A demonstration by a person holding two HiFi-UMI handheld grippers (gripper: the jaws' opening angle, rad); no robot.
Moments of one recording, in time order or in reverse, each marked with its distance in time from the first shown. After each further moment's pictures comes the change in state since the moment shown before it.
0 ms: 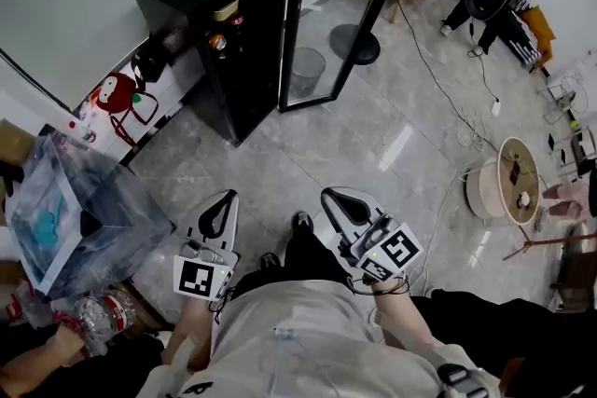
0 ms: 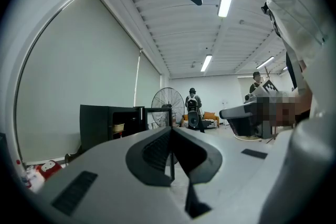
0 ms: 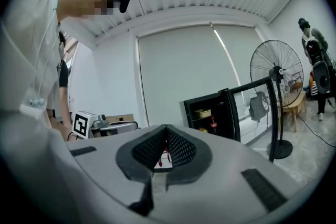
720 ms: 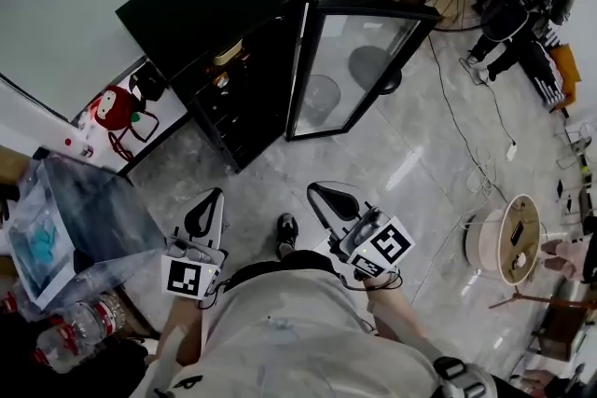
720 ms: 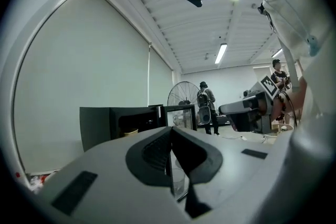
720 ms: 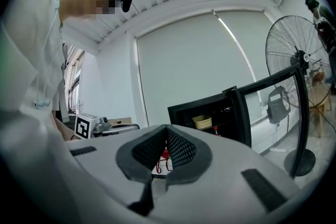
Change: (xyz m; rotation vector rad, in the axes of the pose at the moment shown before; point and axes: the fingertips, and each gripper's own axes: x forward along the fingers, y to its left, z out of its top) left arm 0.180 0.120 -0.009 0.031 0.054 0.152; right arm 0.156 -0.175 0.054 0.015 0.013 0.181
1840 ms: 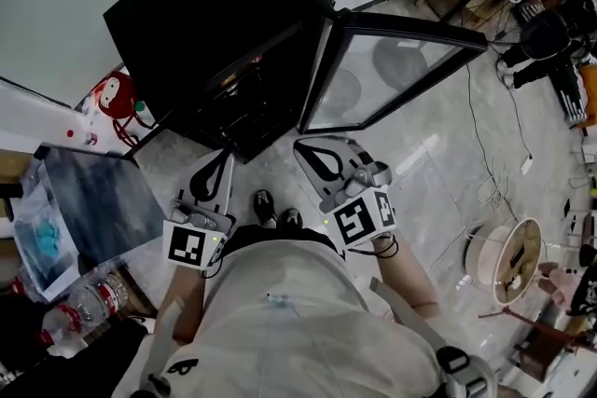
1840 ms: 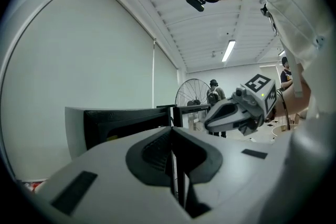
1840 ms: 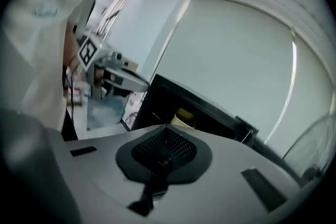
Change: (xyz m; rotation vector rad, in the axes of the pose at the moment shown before) left arm 0.157 0.076 0.006 -0.019 0.001 0.038; right arm 0.145 -0.130 0.006 -0.725 0.358 0.082
